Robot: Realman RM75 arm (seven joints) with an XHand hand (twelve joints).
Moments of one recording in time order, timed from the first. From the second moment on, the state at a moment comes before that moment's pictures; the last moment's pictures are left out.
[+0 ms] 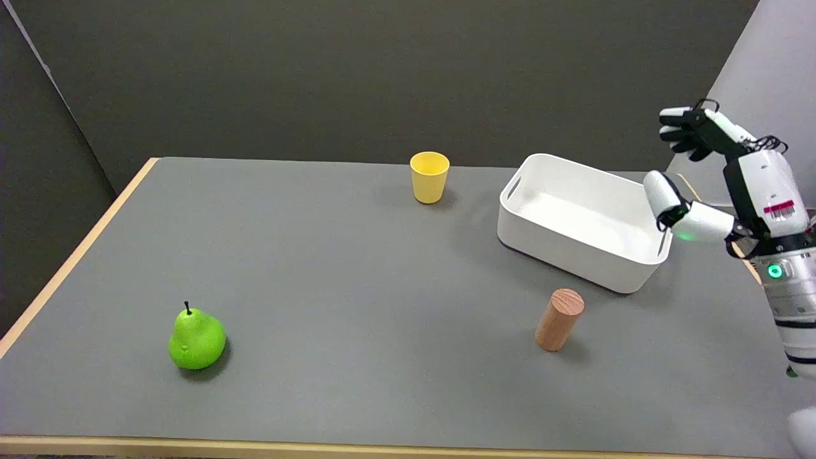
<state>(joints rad) -0.67 -0.77 -1.43 1.54 0.86 1.18 0.45</state>
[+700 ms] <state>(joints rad) -0.83 -0.80 -1.50 1.58 0.79 1.30 0.34</state>
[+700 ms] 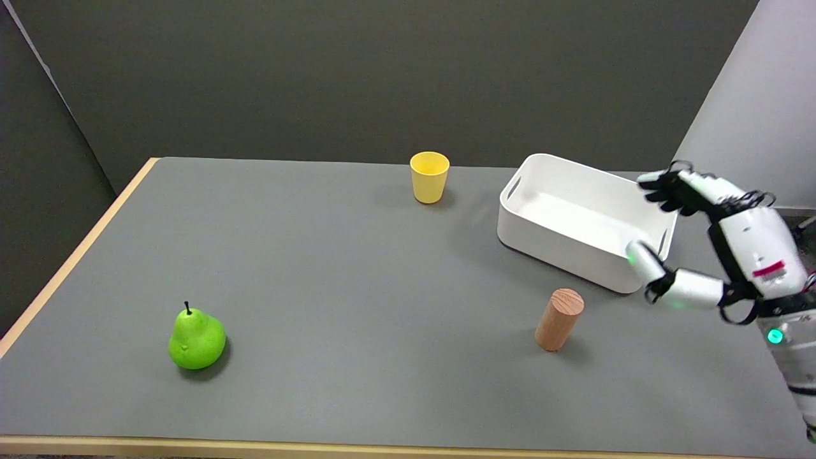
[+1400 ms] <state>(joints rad) -0.77 -0.80 -1.81 1.59 0.67 1.40 0.08</state>
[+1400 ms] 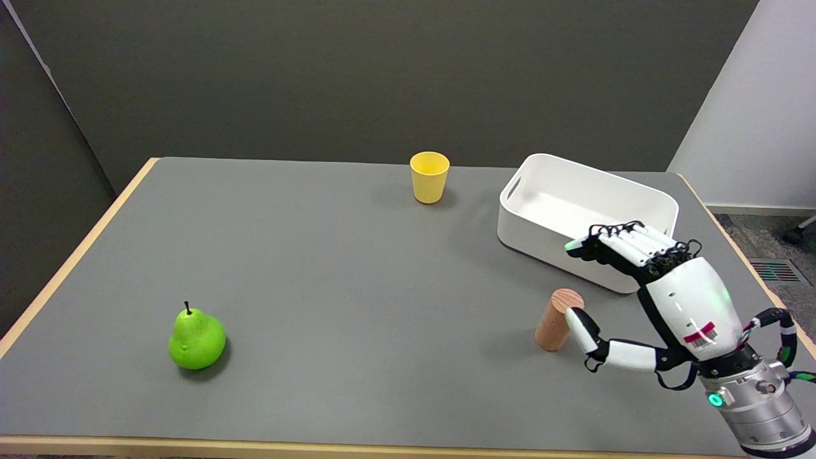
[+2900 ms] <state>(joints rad) -0.63 -0.79 -1.91 1.49 0.83 1.33 -0.03</state>
